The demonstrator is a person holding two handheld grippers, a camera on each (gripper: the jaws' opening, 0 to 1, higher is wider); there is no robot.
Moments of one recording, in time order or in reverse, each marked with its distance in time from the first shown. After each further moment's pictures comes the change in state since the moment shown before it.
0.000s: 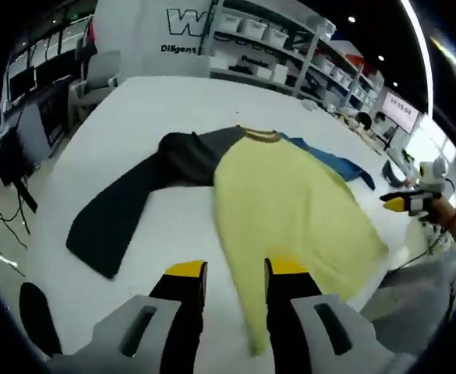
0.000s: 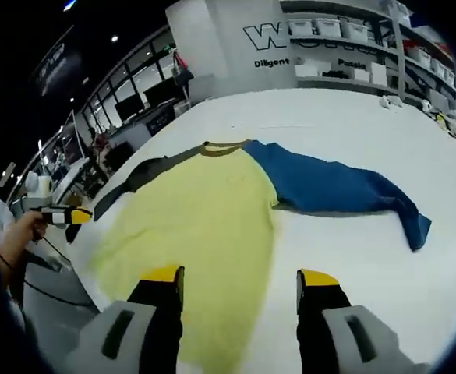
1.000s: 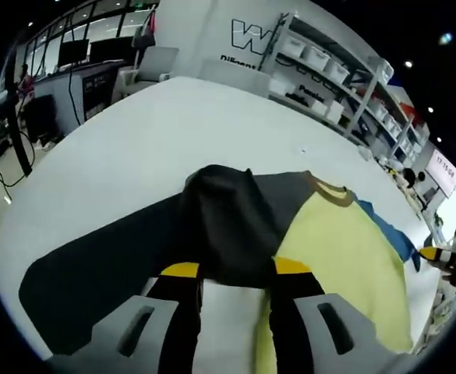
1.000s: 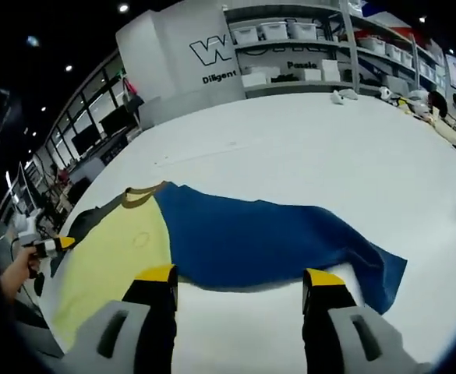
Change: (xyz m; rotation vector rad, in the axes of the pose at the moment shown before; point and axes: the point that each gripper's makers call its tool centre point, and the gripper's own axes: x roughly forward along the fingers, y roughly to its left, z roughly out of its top) left arm 0.120 0.031 0.056 -0.235 -0.102 0.129; right arm 0.040 -0.137 0.060 0.119 -0.067 -0.205
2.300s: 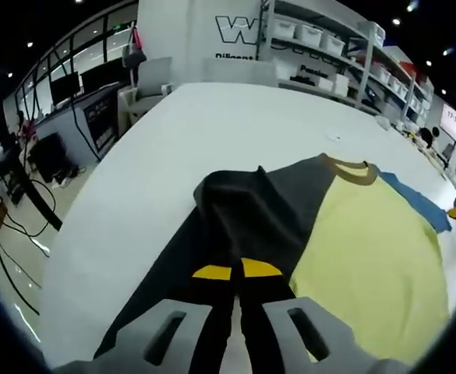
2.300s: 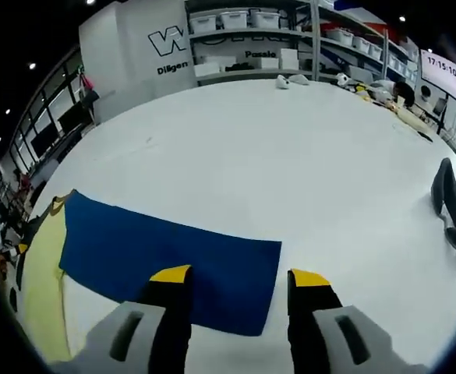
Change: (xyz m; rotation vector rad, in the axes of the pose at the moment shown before) left arm 0.005 0.076 0.030 0.198 0.040 0.123; right arm 0.008 -0.103 -0.007 0.073 0.081 -0.222
